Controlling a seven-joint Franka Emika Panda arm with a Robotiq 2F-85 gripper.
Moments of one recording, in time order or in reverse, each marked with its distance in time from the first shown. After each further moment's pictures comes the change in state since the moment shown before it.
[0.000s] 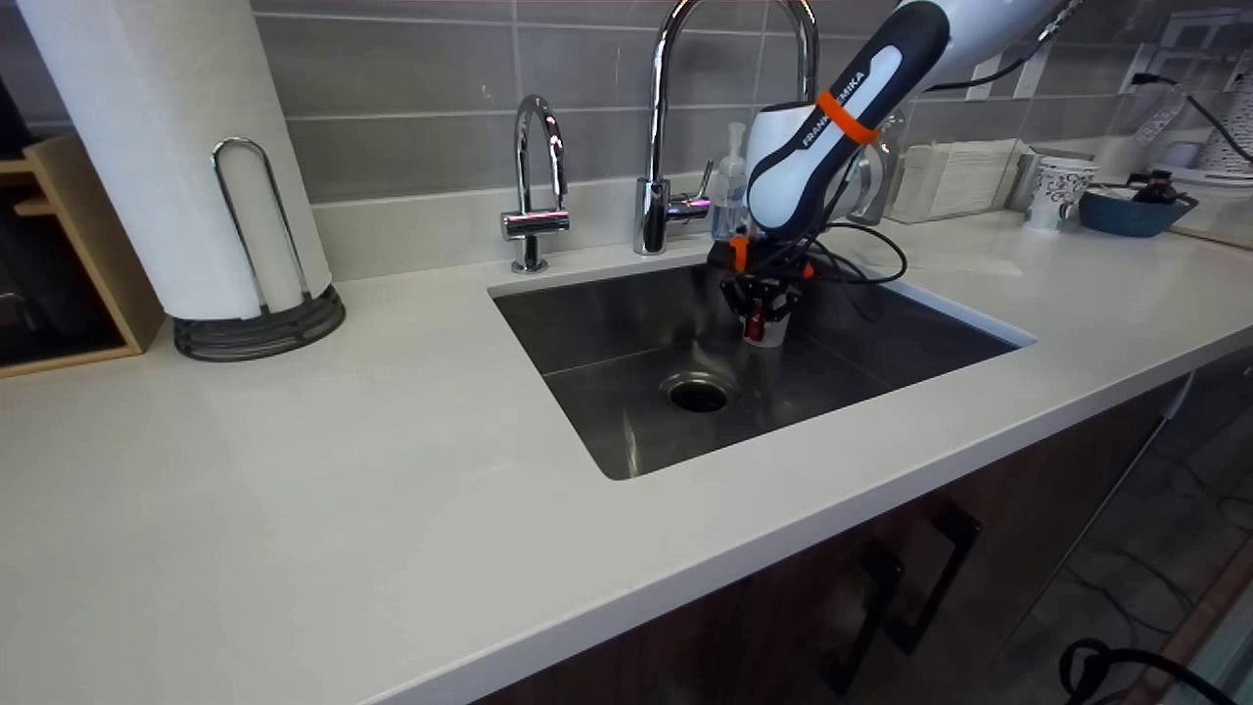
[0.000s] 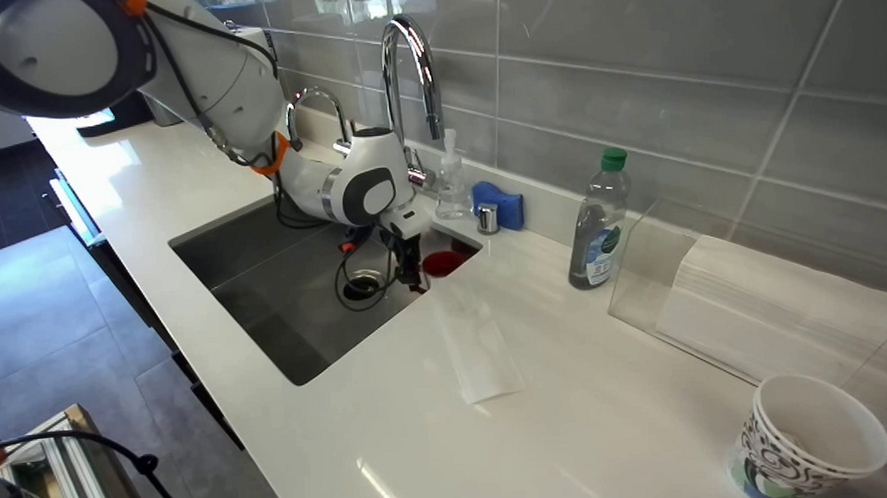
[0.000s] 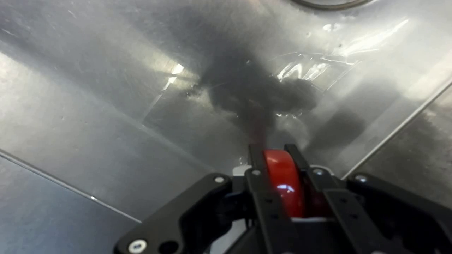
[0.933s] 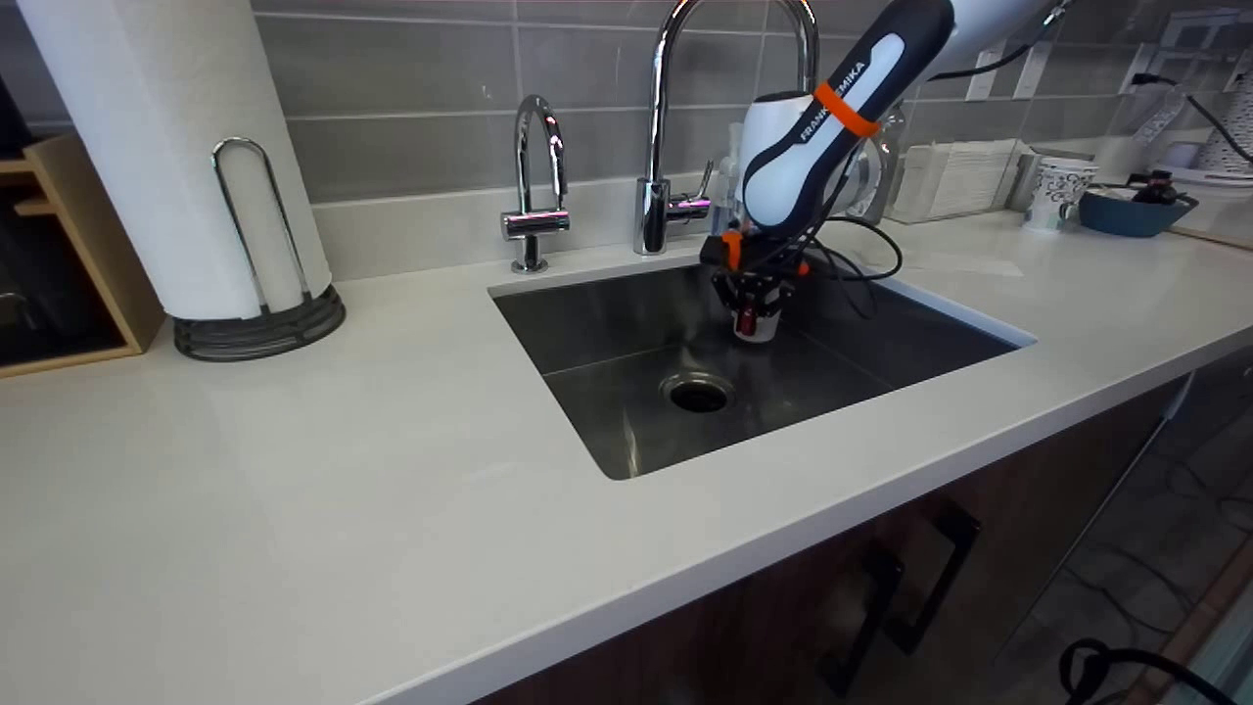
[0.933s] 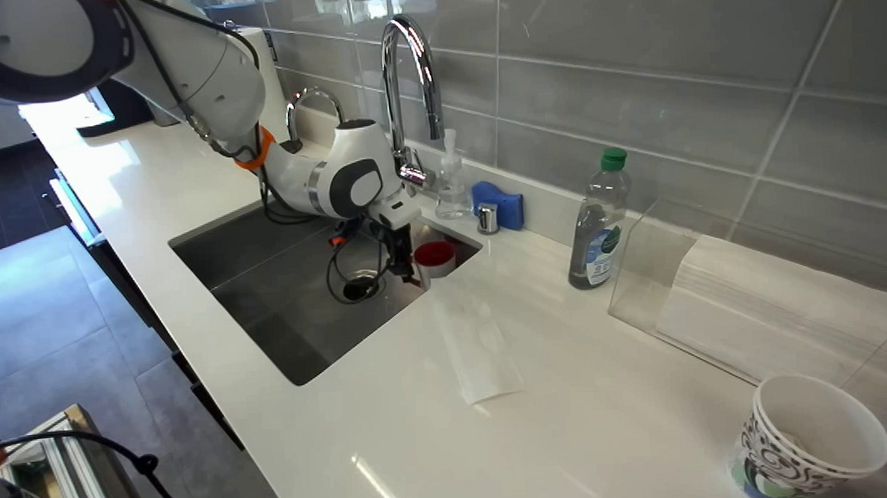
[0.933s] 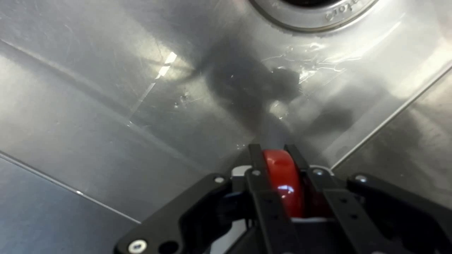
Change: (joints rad) arm 0.070 -0.038 -0.036 -0.040 0.000 0.031 0.006
